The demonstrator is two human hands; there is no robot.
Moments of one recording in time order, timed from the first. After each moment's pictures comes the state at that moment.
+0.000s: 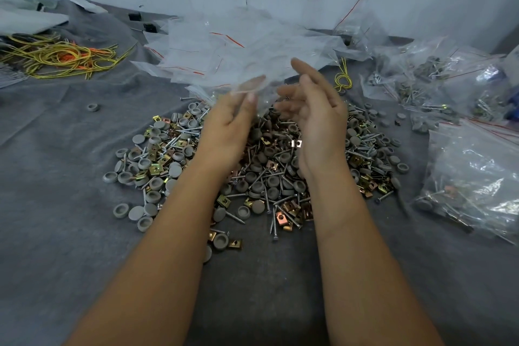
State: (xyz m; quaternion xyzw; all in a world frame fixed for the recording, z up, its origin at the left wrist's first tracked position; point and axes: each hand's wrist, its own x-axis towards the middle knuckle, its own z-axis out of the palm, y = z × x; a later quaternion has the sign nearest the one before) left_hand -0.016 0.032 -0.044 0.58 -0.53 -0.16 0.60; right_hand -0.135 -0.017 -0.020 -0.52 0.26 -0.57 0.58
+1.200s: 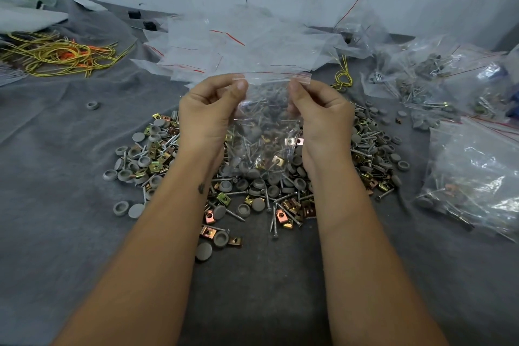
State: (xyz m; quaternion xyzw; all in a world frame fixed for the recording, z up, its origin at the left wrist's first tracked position) left_hand -0.007 0.034 -0.033 0.44 -0.32 -0.28 0.79; right_hand -0.137 -0.024 -0.025 -0.50 0.30 -0.60 0.55
